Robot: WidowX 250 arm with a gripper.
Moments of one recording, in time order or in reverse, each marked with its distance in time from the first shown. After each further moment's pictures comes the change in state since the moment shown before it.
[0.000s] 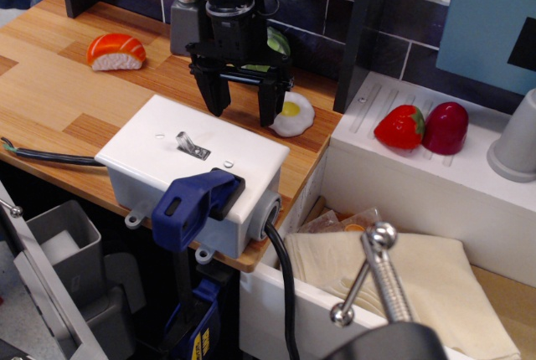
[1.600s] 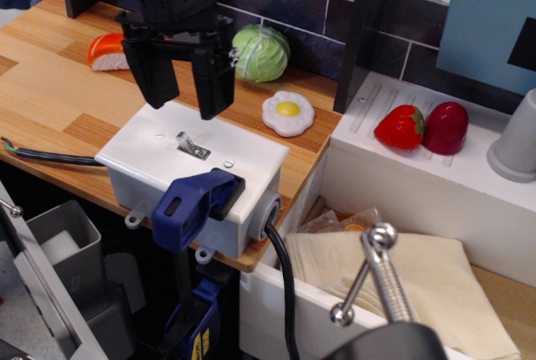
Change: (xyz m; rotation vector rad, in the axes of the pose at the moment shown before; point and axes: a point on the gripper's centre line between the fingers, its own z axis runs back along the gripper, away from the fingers) arm -0.095 -0.007 0.077 -0.115 0.123 -0.149
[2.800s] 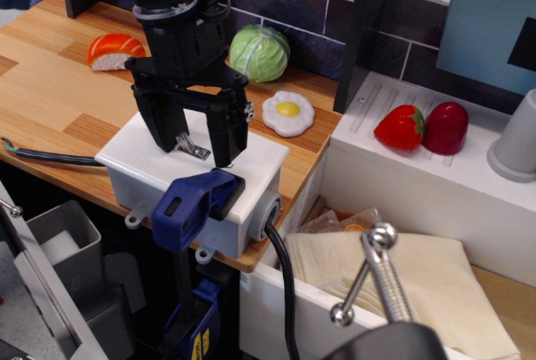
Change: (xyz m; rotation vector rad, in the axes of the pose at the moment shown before) arm -0.006 -0.014 -0.033 0.023 -0.071 0.035
